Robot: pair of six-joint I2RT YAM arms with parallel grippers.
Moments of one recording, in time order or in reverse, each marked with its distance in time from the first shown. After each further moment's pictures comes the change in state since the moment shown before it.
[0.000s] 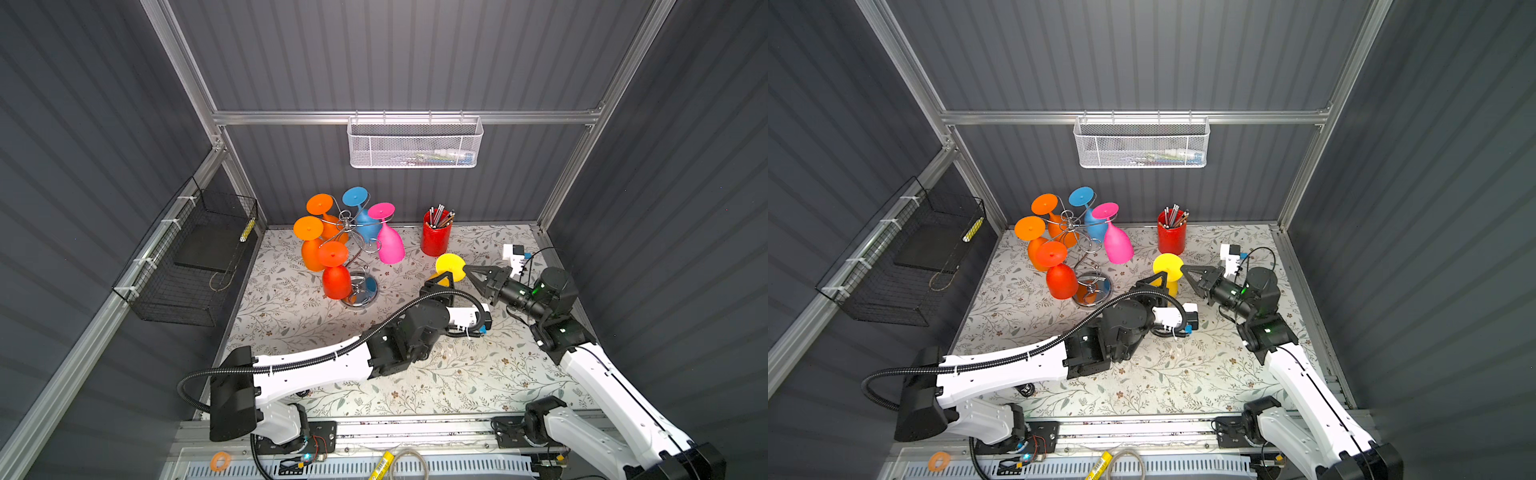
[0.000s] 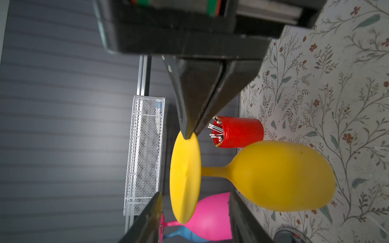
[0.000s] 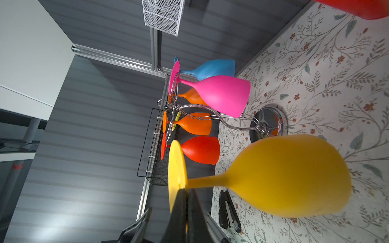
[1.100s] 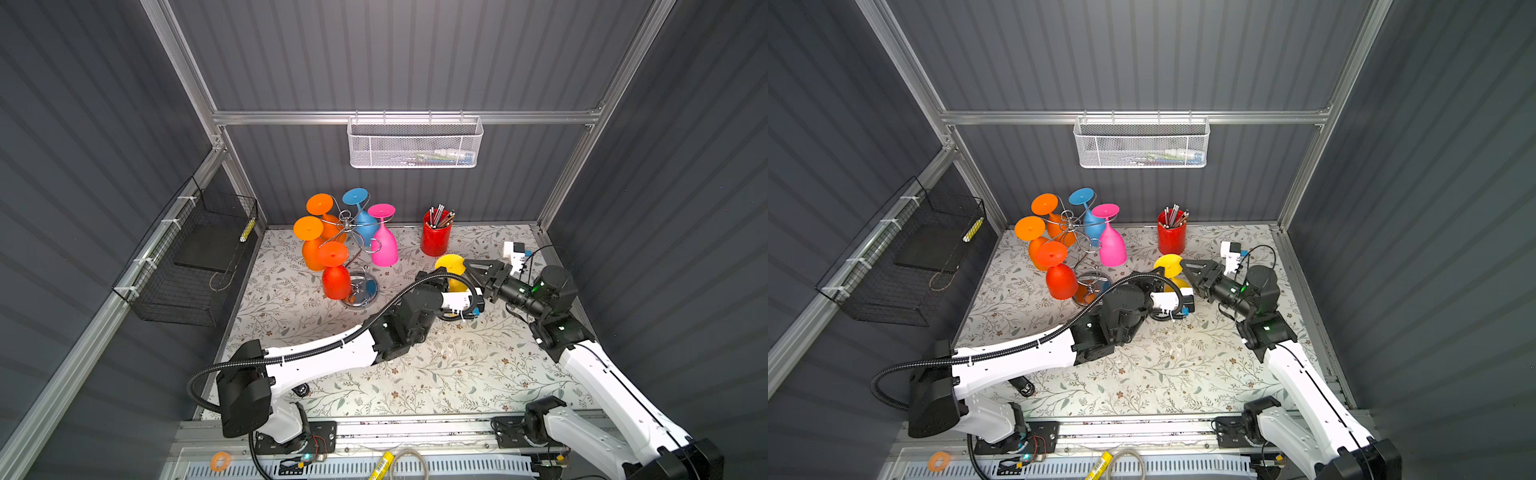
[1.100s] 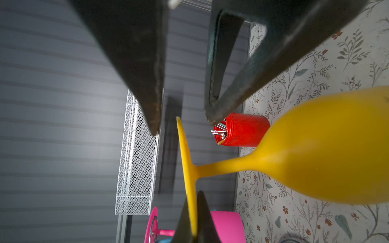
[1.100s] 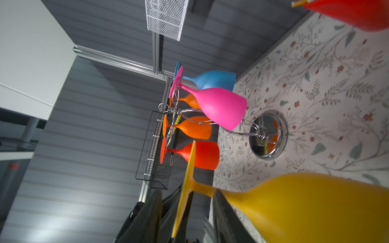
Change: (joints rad) left arm 0.096 0.047 0.002 0.064 0.076 -0.032; right arm -0.004 0.006 0.011 0.006 0.028 -0.028
